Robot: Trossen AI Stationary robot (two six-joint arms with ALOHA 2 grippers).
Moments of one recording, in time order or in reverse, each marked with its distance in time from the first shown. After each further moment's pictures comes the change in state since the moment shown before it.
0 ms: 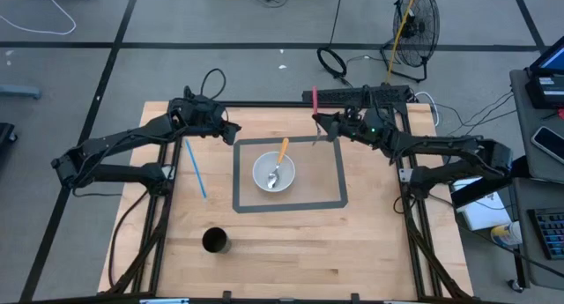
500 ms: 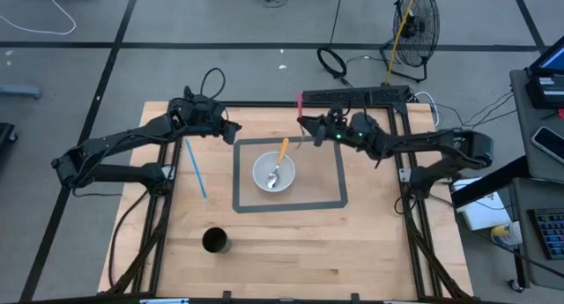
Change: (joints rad) left arm 0.000 0.000 0.000 0.014 0.000 -0.005; right arm 0.082 0.203 0.075 0.233 -0.003 0.003
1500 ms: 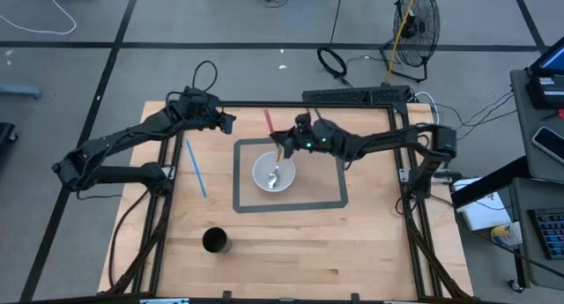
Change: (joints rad) left arm 0.112 0.000 0.000 0.001 -0.022 -0.023; right arm 0.094 0.319 0.277 -0.145 0.001 -0.011
